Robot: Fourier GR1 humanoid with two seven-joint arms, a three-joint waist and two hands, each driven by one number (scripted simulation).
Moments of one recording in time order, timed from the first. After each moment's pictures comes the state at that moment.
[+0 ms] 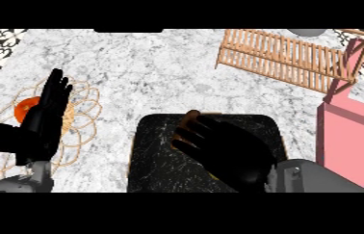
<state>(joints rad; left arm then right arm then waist) -0.07 0.35 -0.10 -1.70 0.17 0.33 0.14 -0.62 -0.47 0.77 -1.90 0.50 0.69 0.39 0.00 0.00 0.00</state>
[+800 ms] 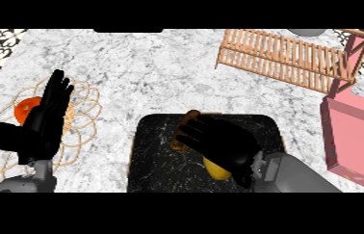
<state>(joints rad) -0.07 0.29 -0.04 -1.68 0.12 0.26 0.14 -0.48 -0.37 0.73 -1.68 0.81 0.60 0.07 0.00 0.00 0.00</state>
